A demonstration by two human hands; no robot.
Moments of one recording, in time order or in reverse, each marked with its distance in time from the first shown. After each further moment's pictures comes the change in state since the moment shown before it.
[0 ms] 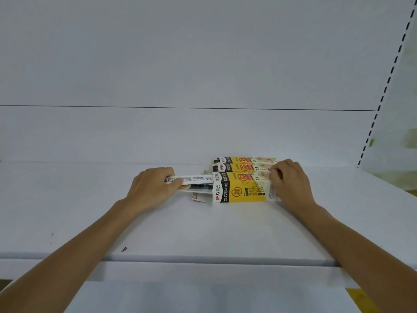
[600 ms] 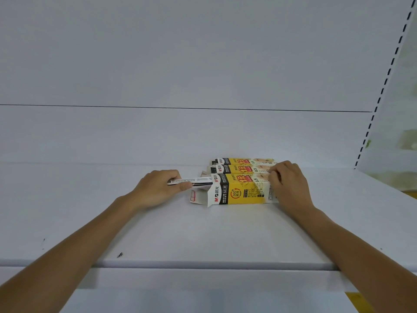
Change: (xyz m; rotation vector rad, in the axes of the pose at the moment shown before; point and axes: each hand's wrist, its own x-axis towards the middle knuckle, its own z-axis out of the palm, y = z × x) left_hand 0.015 -0.004 0.008 -0.158 -0.214 0.025; right_hand -0.001 -0.001 0.001 -0.019 0.004 0.000
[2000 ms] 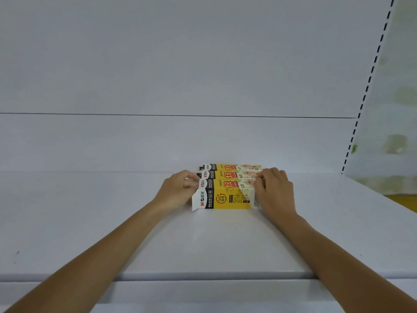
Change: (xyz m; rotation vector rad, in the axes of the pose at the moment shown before) left_hand 0.012 0.065 0.034 -0.478 0.006 -0.120; right_hand 0.000 0.002 0.003 -0.084 0.040 0.021
